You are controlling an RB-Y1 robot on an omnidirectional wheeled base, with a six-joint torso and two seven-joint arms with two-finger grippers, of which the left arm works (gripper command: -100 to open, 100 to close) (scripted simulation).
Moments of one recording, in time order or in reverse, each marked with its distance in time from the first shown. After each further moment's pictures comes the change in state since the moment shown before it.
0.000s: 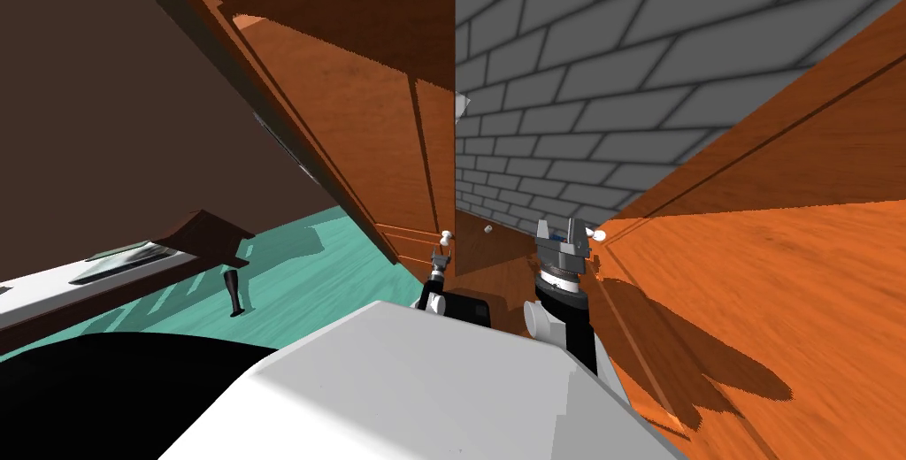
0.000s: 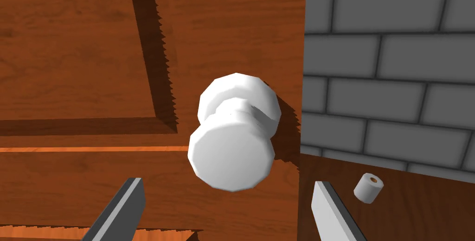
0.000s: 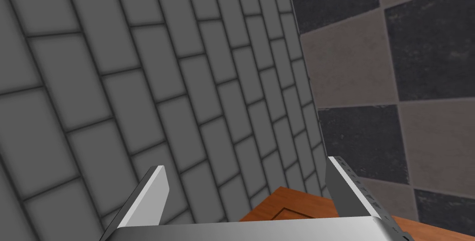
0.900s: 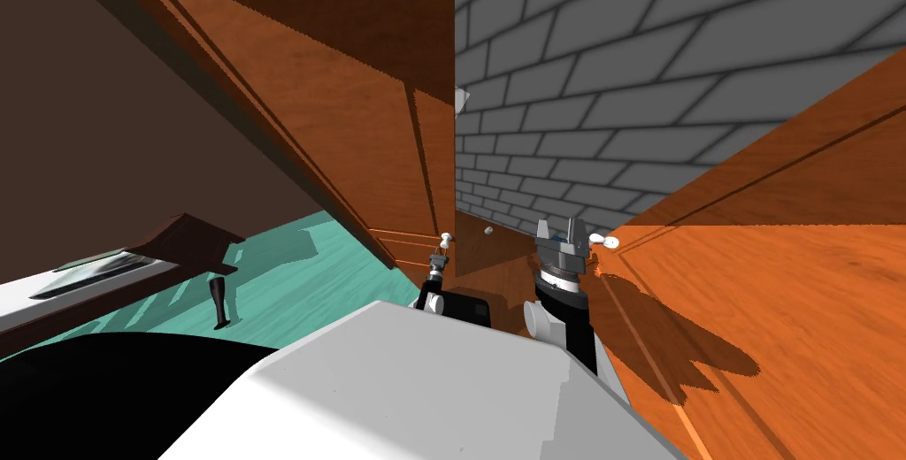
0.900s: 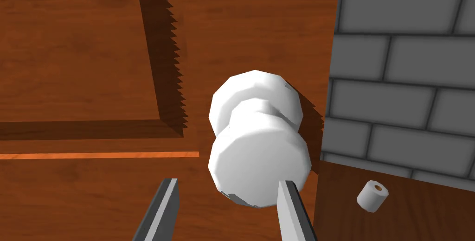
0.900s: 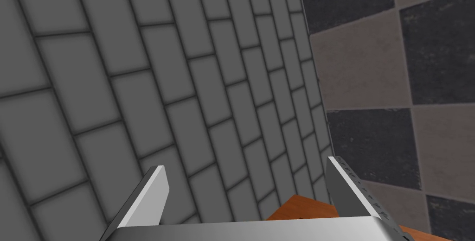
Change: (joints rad) arm -0.004 0.019 -0.004 0.007 0.015 -0.011 0.038
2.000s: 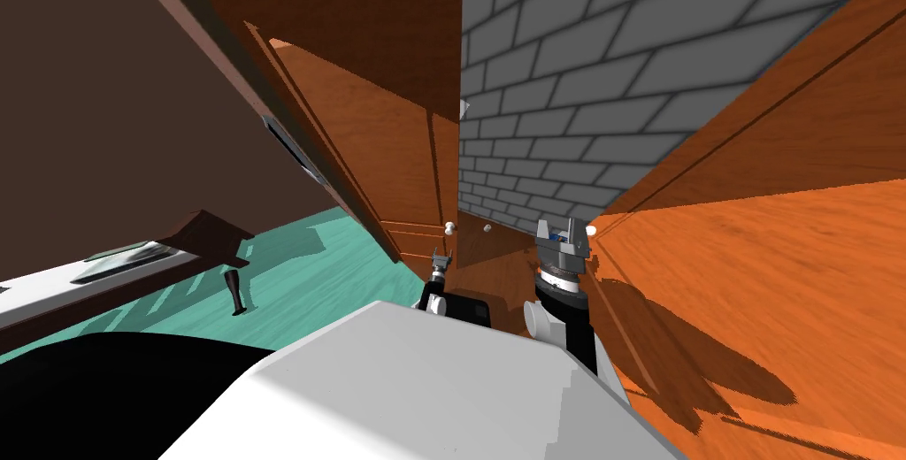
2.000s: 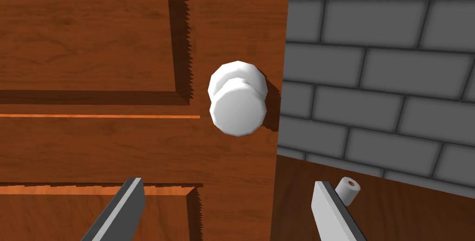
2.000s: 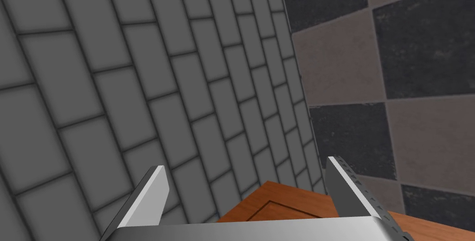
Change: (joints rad) arm 0.025 -0.011 -0.028 -0.046 0.008 0.020 0.005
